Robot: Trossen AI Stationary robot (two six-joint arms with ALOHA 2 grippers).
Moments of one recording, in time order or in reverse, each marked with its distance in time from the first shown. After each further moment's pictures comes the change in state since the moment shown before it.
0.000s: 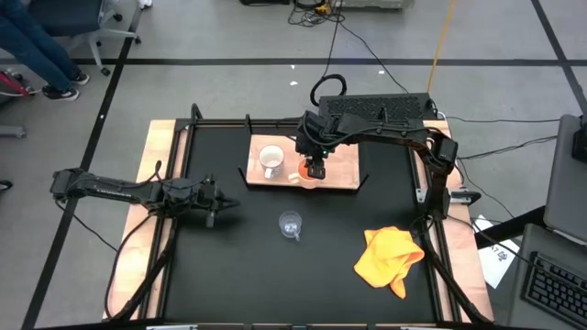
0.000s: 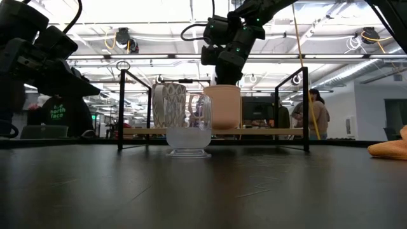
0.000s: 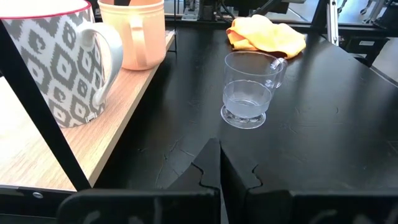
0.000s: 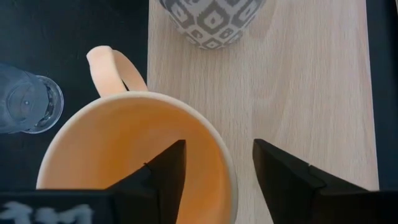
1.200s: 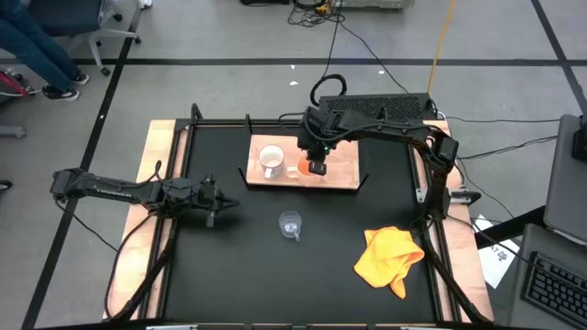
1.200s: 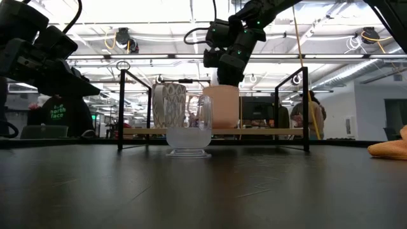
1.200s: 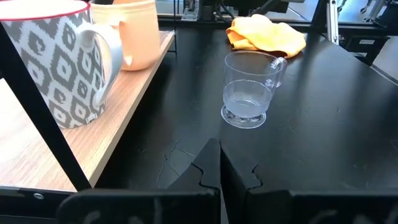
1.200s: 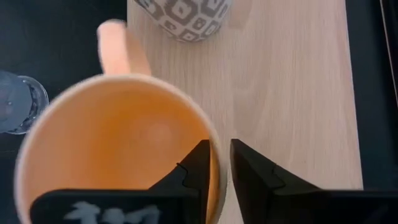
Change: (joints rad) left arm 0.000 0.000 0.000 0.000 0.000 0.008; right arm -0.034 0.002 -0.001 -0.007 0.003 0.000
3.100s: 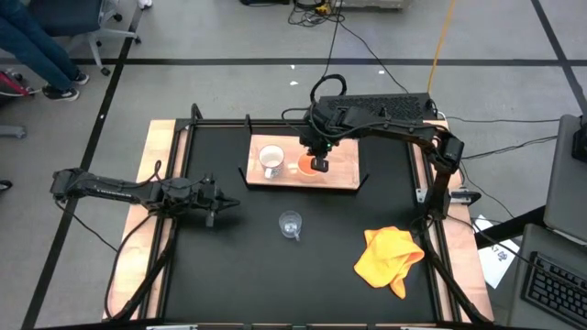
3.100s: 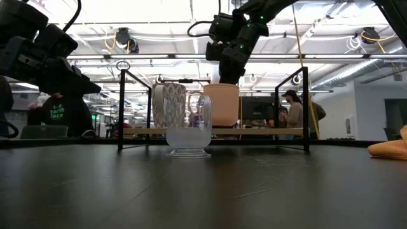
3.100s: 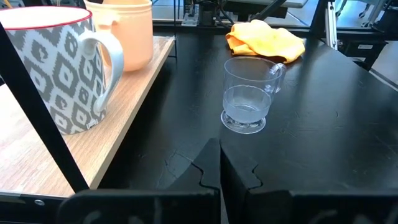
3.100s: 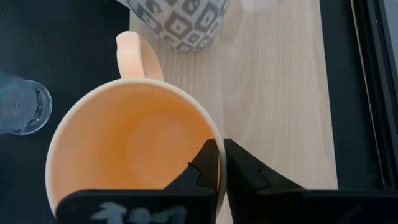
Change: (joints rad) left arm 0.000 0.000 0.000 0.018 -0.001 0.002; right arm -0.014 -0.045 0.002 0.002 -0.001 -0.024
